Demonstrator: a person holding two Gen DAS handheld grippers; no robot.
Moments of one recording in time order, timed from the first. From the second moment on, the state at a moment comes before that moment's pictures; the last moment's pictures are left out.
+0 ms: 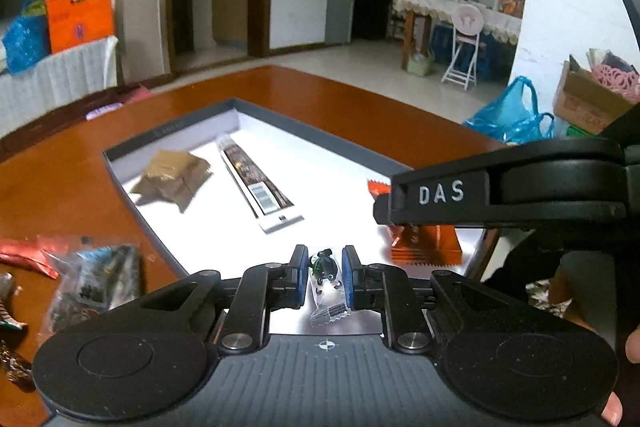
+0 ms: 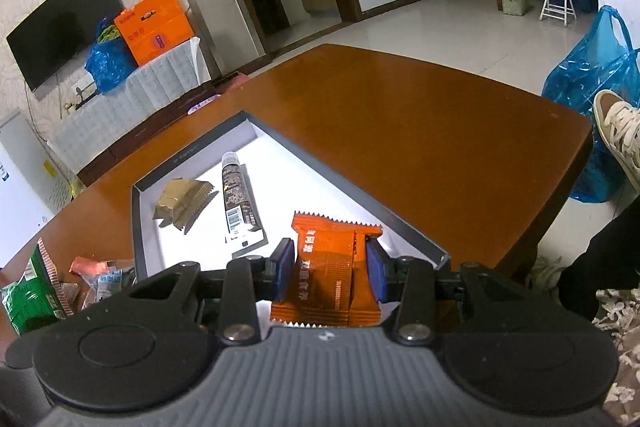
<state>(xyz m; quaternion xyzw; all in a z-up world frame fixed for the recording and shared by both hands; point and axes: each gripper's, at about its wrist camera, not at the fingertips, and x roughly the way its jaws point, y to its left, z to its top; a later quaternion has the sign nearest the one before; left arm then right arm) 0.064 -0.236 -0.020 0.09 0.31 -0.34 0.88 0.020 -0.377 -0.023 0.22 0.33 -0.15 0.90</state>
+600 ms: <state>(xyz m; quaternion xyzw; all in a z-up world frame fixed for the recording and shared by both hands) 0.062 -0.240 -0.030 0.10 0.32 -0.36 0.87 0.028 -0.372 -0.027 0.21 0.34 -0.16 0.90</state>
